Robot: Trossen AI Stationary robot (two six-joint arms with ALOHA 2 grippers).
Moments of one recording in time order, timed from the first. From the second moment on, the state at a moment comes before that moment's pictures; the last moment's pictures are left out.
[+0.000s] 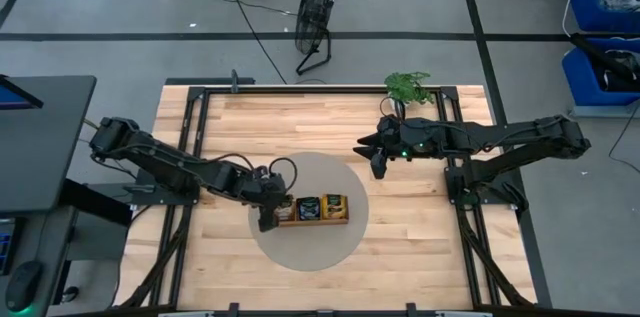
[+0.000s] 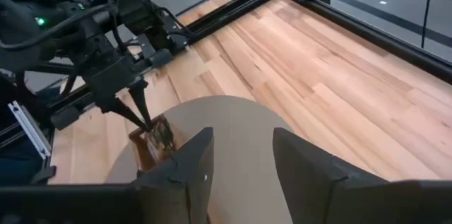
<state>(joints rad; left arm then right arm) -0.30 1.42 0.88 -0.49 -0.17 -0.54 0.03 1.12 0.94 -0.30 0.23 0.49</state>
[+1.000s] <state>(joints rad) -0.27 1.23 0.93 -0.48 -0.20 -0.52 0.05 1.12 0.94 -0.24 0.23 0.40</state>
